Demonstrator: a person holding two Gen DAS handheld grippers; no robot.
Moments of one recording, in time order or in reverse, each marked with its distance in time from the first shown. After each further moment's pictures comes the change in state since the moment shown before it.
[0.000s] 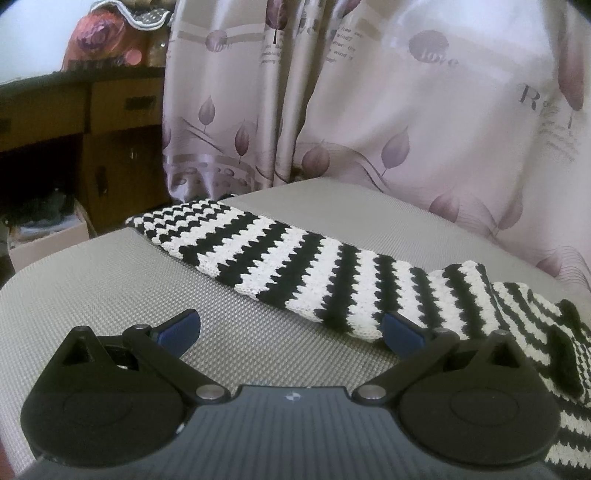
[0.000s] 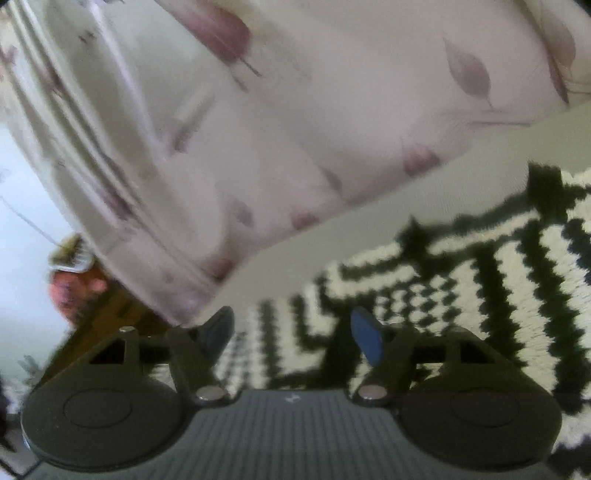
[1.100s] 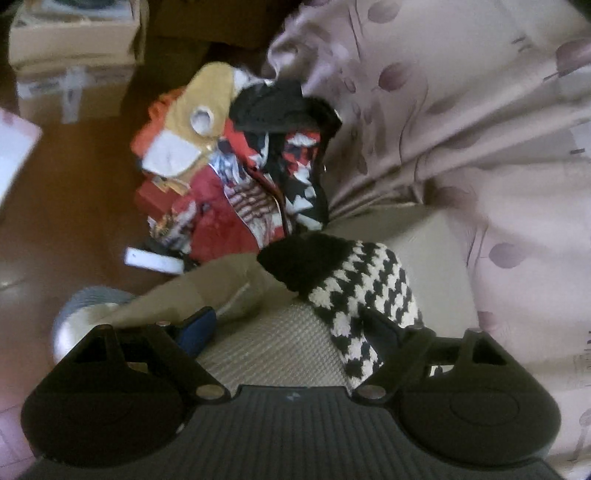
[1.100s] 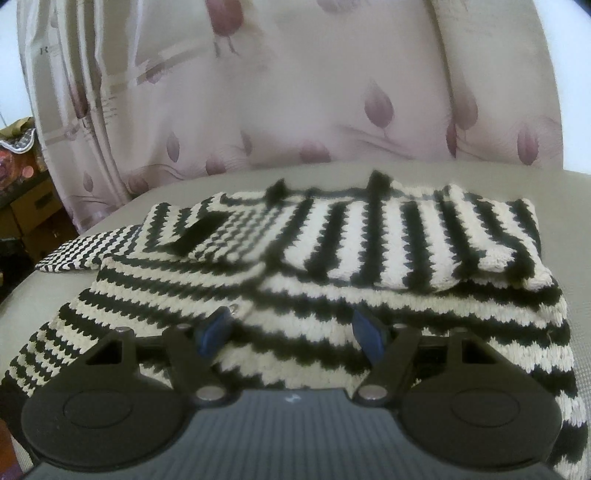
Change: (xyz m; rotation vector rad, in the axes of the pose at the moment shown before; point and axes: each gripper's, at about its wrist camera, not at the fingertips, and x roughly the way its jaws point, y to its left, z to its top) left arm 0.156 0.244 0.097 -0.663 0.492 -0.196; right arm -0.112 -0.031 -0.069 -0.327 0.055 -0.382
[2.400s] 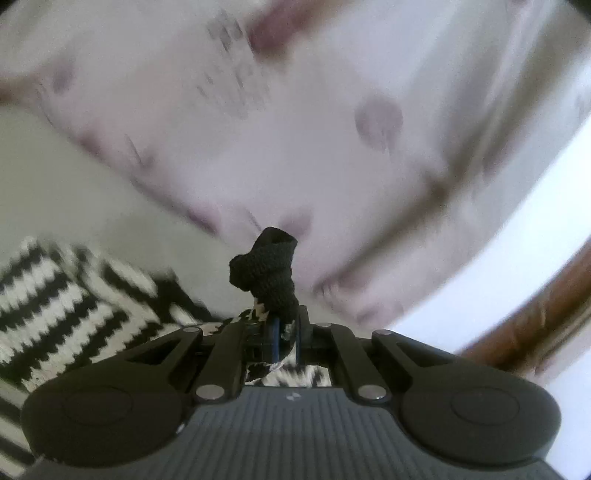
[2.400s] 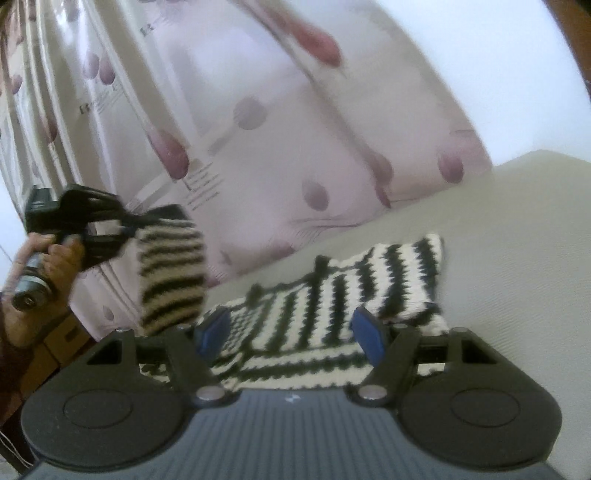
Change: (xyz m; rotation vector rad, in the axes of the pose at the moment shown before) left arm -0.017 -0.417 -0.423 0.688 0.158 -0.436; right arm -0.113 -0.097 -0.006 0.323 -0.285 0.066
